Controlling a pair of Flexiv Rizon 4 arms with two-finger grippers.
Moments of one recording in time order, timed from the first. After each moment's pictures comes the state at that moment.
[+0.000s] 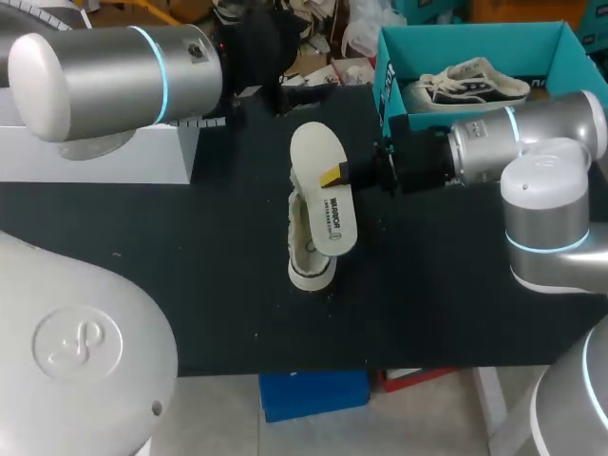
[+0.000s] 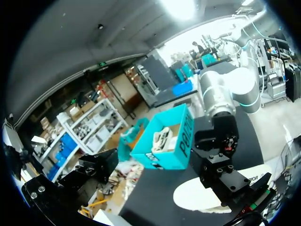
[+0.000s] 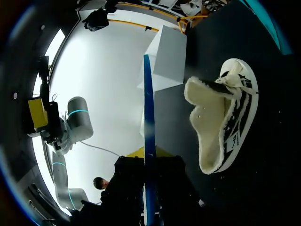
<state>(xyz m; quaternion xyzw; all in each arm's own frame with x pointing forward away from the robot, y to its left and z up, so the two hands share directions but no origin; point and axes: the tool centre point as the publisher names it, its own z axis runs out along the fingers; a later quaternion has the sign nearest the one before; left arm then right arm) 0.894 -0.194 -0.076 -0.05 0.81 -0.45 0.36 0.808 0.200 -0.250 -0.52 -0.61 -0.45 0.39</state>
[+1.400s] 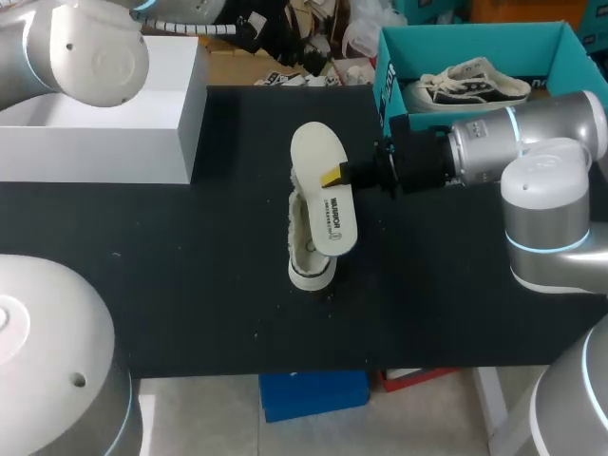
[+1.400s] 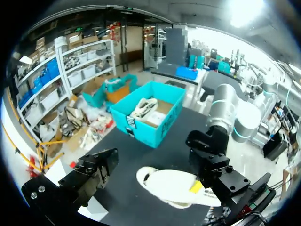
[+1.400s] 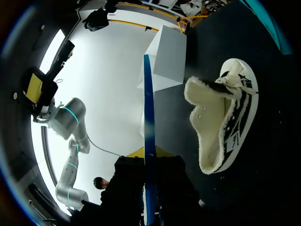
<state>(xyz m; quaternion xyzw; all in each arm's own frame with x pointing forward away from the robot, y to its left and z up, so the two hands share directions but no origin) 0.907 -0.190 -0.092 -0.24 0.88 -0.39 0.10 0.808 0.200 -0.250 -0.52 -0.61 -0.45 0.39</state>
